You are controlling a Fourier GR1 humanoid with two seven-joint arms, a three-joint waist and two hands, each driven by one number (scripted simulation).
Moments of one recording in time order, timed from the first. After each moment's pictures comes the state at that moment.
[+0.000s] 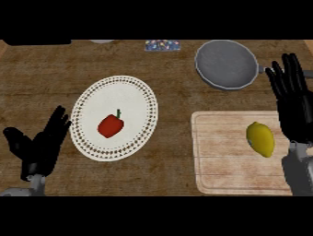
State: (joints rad) left arm -0.02 0.33 -0.14 -1.42 0.39 0.24 0.11; right arm -0.24 -0.22 -0.05 -1.59 -0.27 -0.13 0.00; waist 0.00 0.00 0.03
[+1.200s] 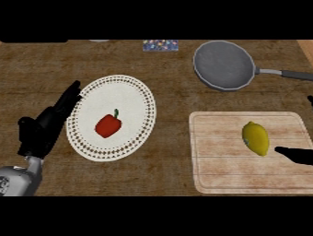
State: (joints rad) left arm -0.17 0.43 -0.24 -1.55 0.18 0.10 0.14; right arm -0.01 -0.53 -0.03 -1.43 0.23 -0.20 -0.01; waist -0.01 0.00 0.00
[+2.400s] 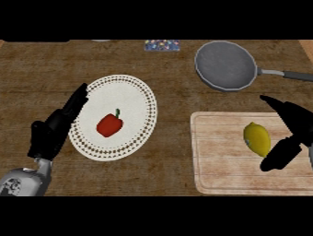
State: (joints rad) left arm -0.16 0.35 -0.22 -1.55 0.10 0.07 0.14; right arm -0.28 -0.60 0.24 -1.72 0.25 0.43 0.93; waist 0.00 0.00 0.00
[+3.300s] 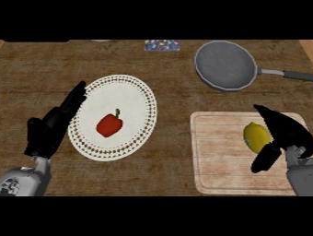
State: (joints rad) left arm -0.15 0.29 -0.13 -1.57 0.03 -0.01 0.19; right arm -0.23 -0.45 0.23 -1.60 0.51 0.44 0.85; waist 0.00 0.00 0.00
